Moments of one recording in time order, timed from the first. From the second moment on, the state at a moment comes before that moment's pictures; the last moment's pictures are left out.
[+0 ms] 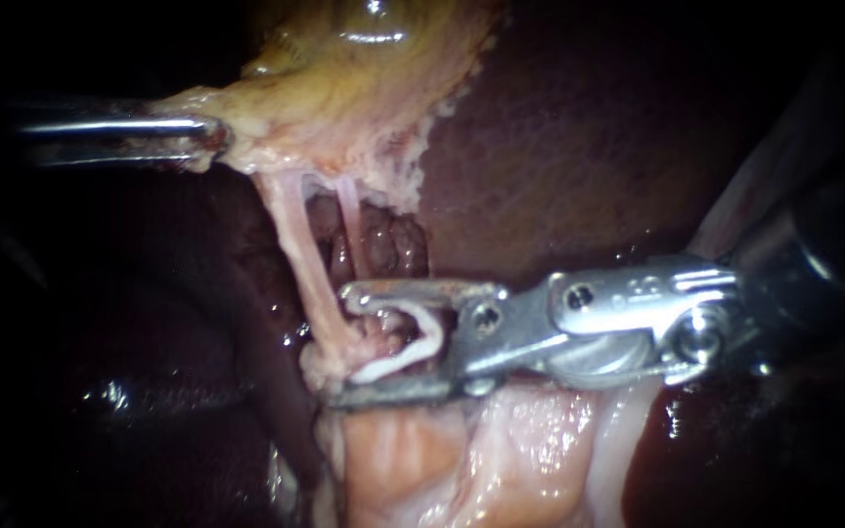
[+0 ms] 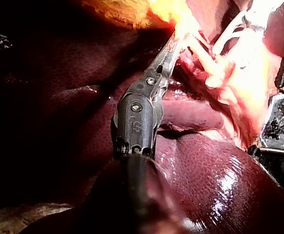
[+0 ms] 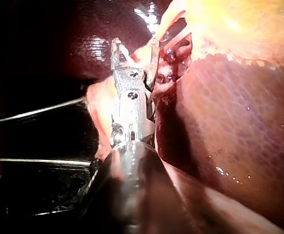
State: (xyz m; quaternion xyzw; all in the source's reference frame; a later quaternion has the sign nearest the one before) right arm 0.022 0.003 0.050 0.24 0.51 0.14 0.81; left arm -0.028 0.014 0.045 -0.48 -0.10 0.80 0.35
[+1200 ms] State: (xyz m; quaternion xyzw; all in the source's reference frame) right arm 0.028 0.000 0.056 0.27 0.55 0.09 0.78; left arm -0.029 0.014 0.045 -0.48 -0.10 0.80 0.35
